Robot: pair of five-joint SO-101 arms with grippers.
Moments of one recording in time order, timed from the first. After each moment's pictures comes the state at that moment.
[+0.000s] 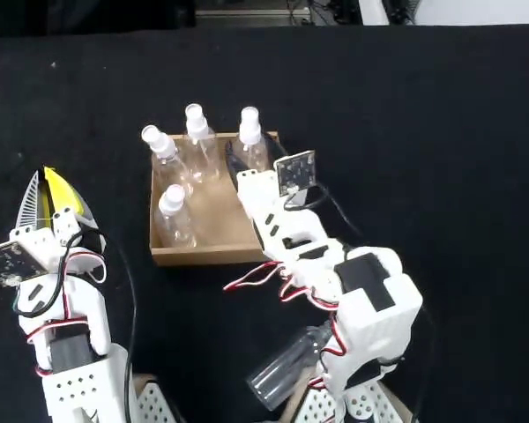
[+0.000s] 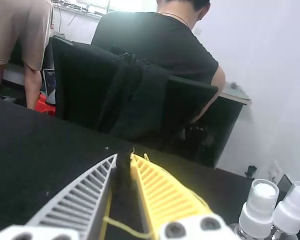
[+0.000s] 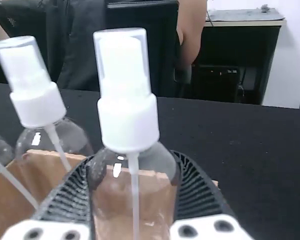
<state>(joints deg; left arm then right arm) -21.4 -104.0 96.0 10.5 12.1 -20.0 16.4 60.0 -61.2 -3.1</state>
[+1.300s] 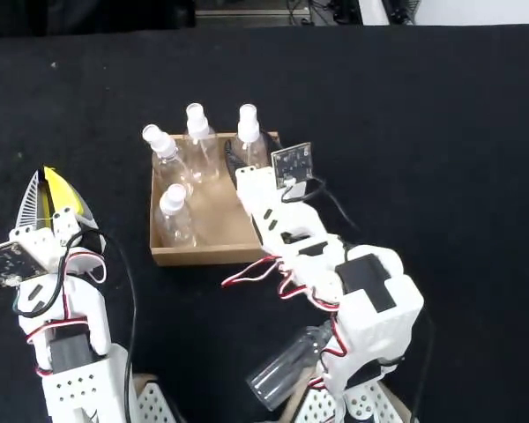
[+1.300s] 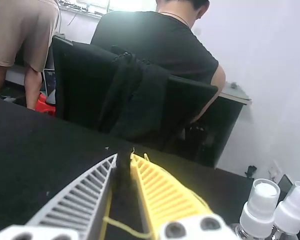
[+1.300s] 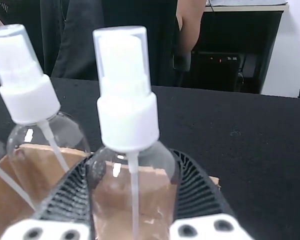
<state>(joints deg) -21.4 -104.0 96.0 10.5 12.1 -20.0 16.4 57.7 -55.7 -3.1</state>
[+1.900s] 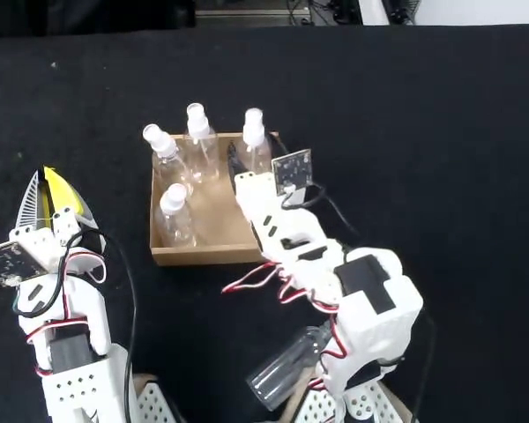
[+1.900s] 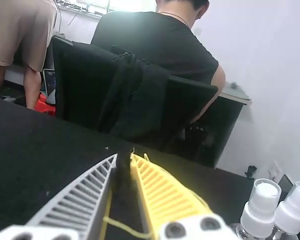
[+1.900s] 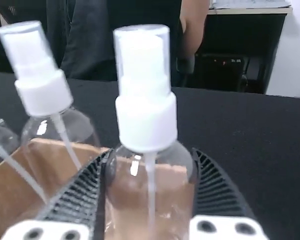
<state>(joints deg) -21.4 -104.0 96.1 10.5 12.1 -21.4 16.3 60.5 -58.0 -3.2</state>
